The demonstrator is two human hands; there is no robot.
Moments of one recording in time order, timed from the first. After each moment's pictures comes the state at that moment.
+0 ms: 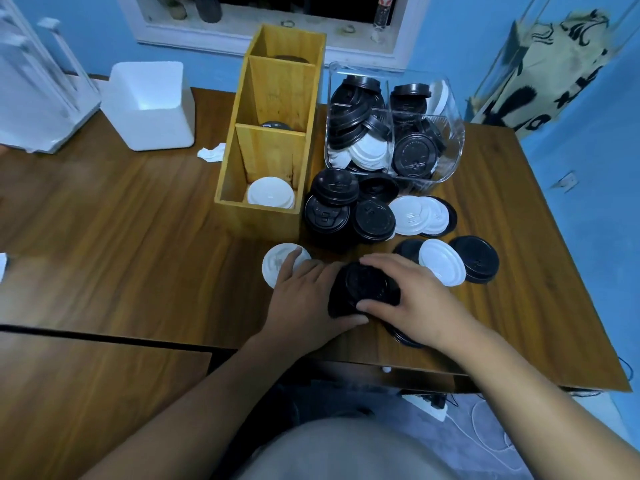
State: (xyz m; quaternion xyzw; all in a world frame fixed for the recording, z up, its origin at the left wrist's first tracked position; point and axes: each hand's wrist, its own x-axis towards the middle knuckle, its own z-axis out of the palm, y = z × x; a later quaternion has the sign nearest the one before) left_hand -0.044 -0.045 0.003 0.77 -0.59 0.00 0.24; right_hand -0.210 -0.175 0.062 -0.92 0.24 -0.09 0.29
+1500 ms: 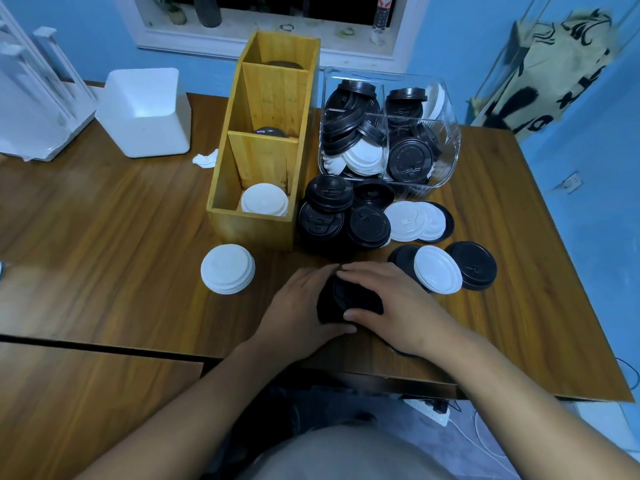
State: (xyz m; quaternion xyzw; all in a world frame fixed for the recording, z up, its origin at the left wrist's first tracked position) left_hand -0.041 -0.043 0.008 0.74 -0.57 -0.16 0.31; right_hand -0.198 -0.175 0.059 -0.93 0.22 -0.03 0.28
